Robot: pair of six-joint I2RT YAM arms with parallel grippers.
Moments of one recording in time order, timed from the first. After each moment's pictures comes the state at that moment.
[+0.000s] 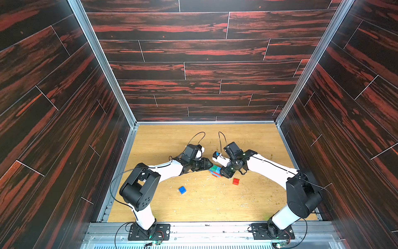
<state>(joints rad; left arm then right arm) -0.57 1.75 0.97 -0.01 0.47 -0.66 0.63 1.62 1.12 -0.68 -0.17 -0.30</state>
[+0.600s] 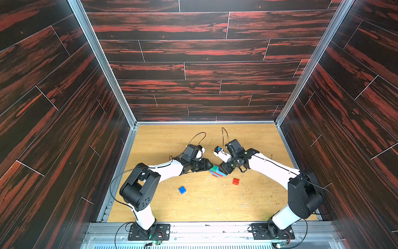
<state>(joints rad) -0.57 1.75 0.98 -0.04 0.47 -0.64 0.61 1.63 1.14 -0.62 -0.12 -0.23</state>
